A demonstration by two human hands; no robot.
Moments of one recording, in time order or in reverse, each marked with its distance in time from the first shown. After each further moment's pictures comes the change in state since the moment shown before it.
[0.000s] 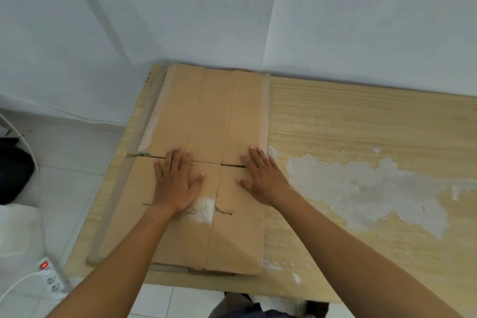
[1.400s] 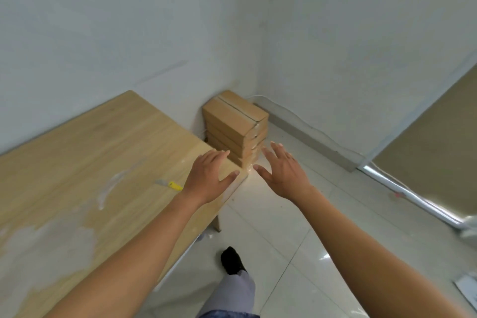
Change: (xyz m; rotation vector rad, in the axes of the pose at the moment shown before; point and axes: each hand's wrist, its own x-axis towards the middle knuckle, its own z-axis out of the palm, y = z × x) left_hand -0.174 0.808 0.181 -0.098 -0.266 1.198; right_hand -0.582 0.548 0.051 0.330 0.519 0.985
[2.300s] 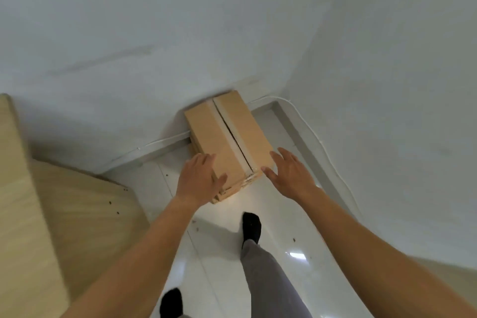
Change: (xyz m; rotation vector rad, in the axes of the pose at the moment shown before) left_hand 0.432 -0.108 0.134 -0.020 -0.120 -0.520; right_hand 0.509 0.203 0.021 -0.134 -0.424 -0.092
